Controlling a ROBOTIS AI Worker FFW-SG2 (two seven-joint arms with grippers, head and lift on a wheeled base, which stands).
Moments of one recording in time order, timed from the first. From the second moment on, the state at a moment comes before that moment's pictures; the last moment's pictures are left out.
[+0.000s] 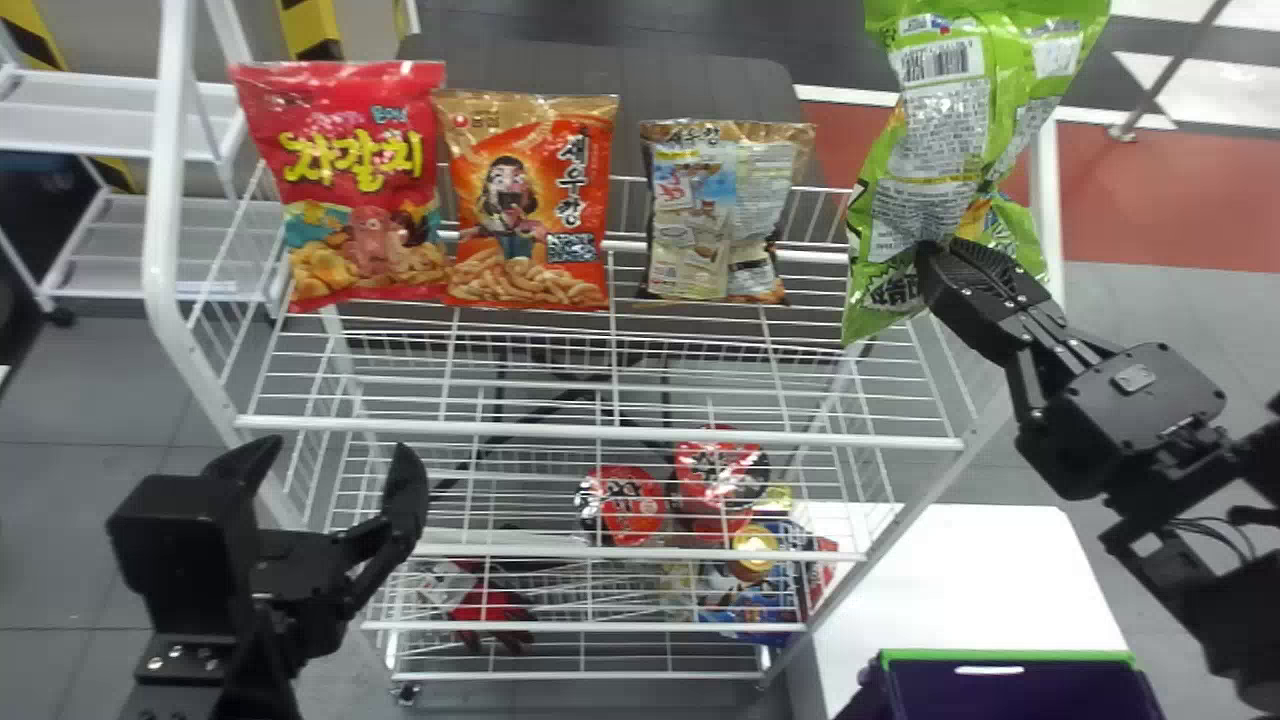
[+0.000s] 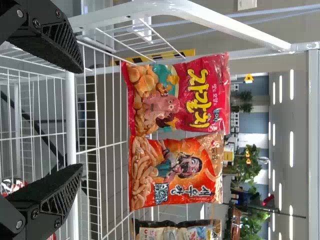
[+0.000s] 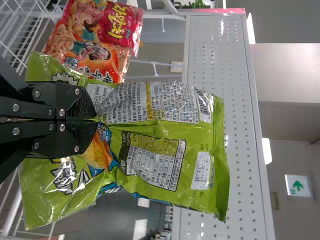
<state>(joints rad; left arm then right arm) 0.61 0.23 -0.19 -2.19 0.11 0.29 0.23 0.47 0.00 -0.27 -2.33 -0.06 0.26 0.65</state>
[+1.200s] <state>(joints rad) 0.64 0.23 -0.17 -2.18 0.11 0.23 0.23 0.19 0.00 -0.15 -1.56 0.00 -0.36 0.24</state>
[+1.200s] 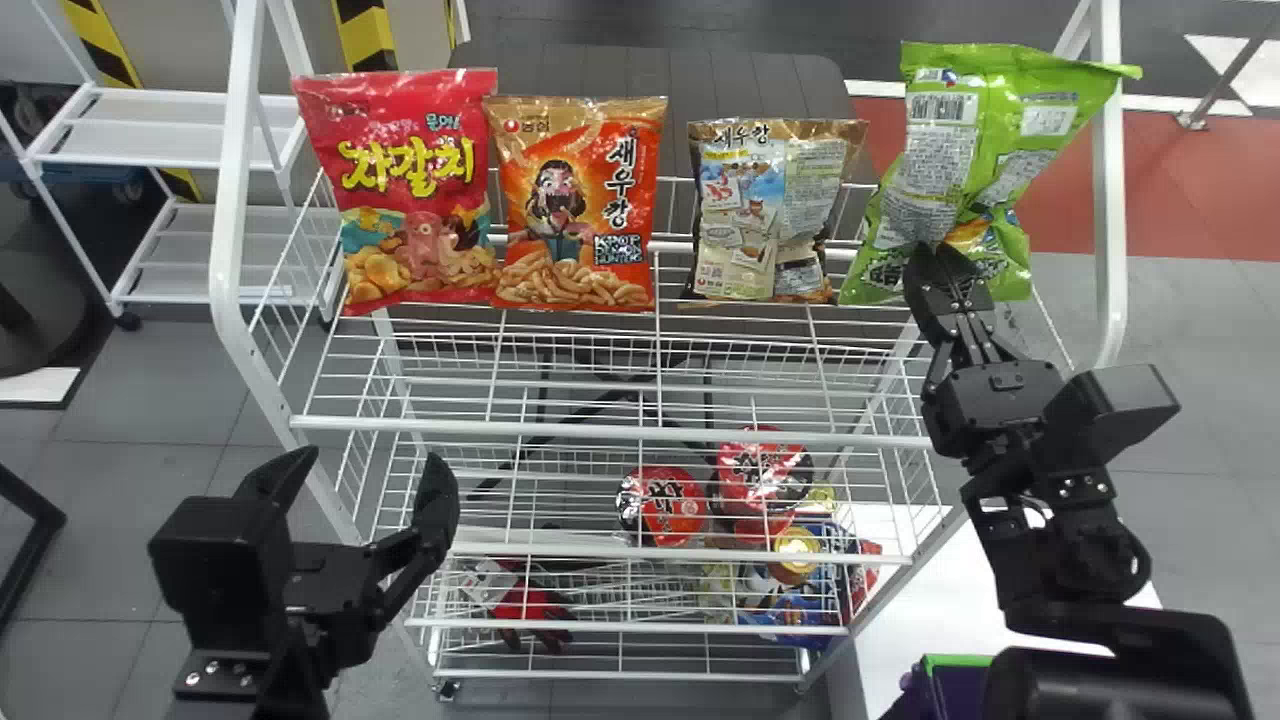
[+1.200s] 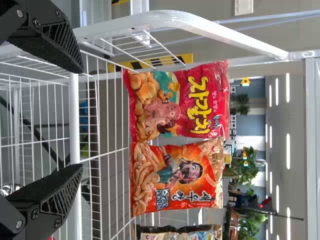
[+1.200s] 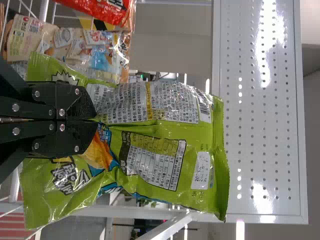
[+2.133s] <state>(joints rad) 0.66 0.24 -0.17 -2.16 0.11 0.15 0.23 0.00 0.00 -0.18 -1.29 0.05 -0.41 0.19</state>
